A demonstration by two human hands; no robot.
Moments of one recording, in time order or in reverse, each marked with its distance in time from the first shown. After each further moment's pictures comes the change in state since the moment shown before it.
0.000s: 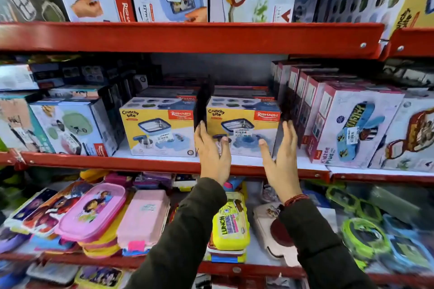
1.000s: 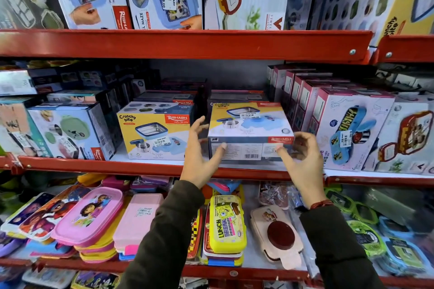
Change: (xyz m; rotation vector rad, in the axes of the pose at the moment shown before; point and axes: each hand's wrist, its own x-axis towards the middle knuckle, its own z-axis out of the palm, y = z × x) left_hand 0.003 0.003 -0.042 -0.114 -0.153 0.083; right_hand 0.008 0.019 -0.053 0.225 0.076 0.080
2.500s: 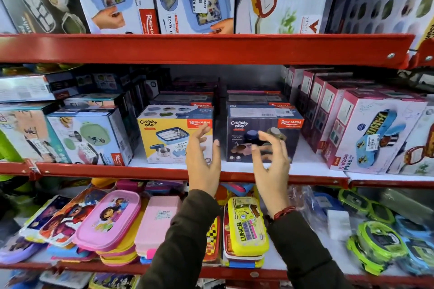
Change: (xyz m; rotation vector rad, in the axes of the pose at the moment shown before) left_hand 0.006 -0.012 -0.034 0.013 0.300 0.018; right_hand -0.042 -0.050 0.120 0.019 0.021 -0.116
